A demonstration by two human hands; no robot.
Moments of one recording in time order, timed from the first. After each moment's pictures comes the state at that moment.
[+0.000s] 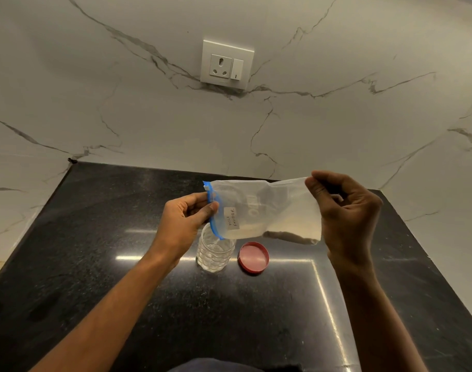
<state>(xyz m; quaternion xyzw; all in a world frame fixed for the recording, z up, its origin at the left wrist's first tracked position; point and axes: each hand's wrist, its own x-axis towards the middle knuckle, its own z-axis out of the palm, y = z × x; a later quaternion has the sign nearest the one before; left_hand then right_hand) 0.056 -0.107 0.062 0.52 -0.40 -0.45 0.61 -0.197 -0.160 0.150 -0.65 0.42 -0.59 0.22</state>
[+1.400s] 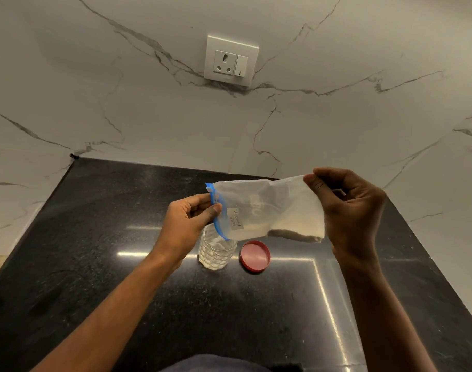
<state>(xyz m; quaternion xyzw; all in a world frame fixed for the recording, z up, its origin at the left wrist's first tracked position) 0.054 -0.105 0.057 0.52 -0.39 -0.46 0.60 -0.196 -0.163 0.161 -0.66 0.42 -0.58 0.23</state>
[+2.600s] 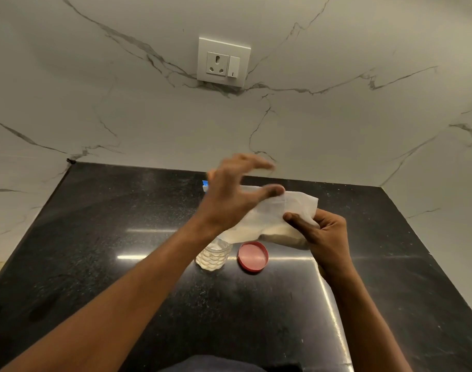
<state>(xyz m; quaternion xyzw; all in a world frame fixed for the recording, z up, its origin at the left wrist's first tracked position) 0.003 -0.150 0.135 0.52 -0.67 -0.20 0.49 -0.220 -0.158 0.101 -0.59 0.48 -0.45 0.46</state>
